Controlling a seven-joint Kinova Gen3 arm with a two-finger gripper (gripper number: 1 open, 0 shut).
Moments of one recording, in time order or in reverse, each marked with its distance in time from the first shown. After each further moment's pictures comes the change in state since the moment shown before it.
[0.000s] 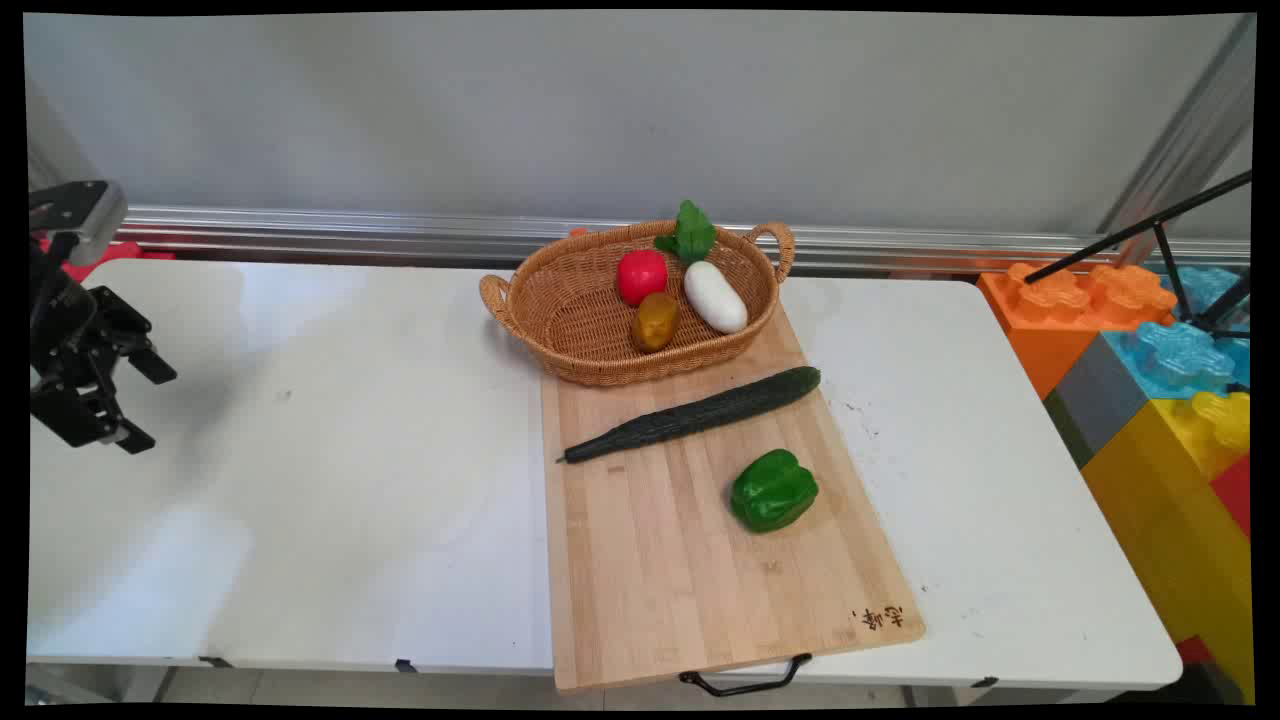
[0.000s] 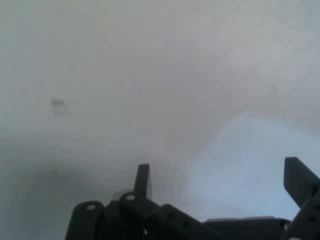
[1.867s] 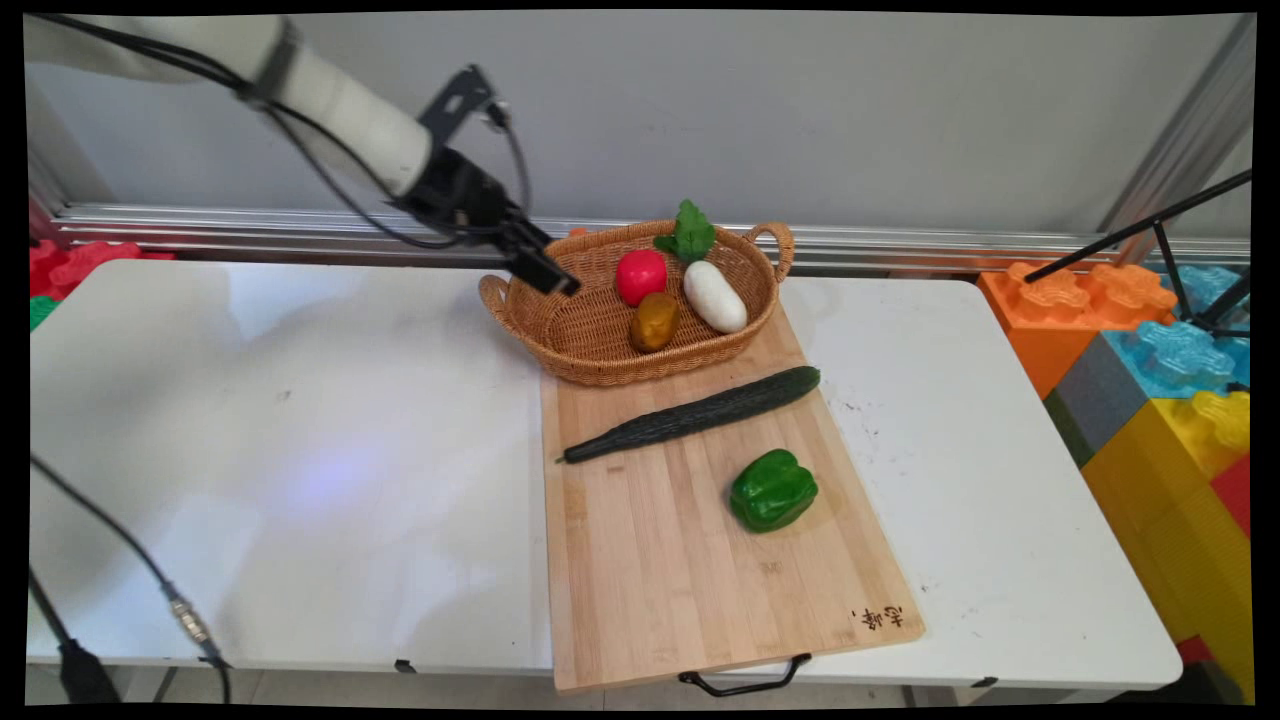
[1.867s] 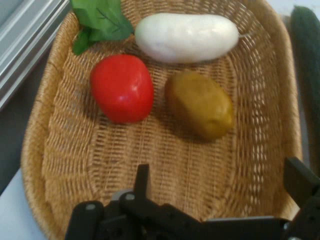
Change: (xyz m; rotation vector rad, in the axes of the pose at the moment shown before) arm 0.287 -0.046 0.086 0.129 0.518 -0.128
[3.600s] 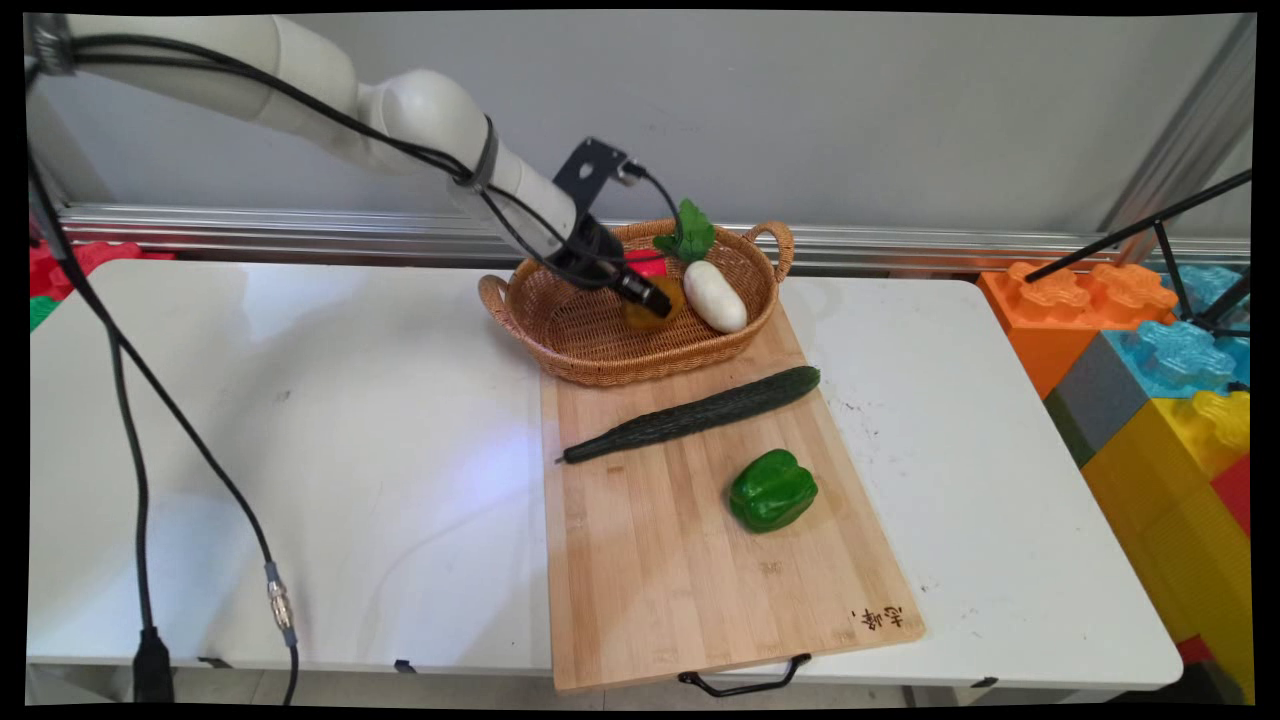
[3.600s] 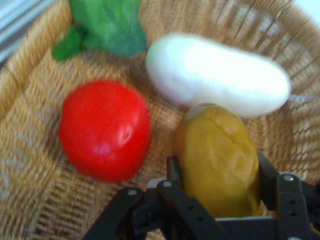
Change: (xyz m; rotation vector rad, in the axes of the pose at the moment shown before) arm 0.037 0.021 0.125 0.072 -0.005 -0.252
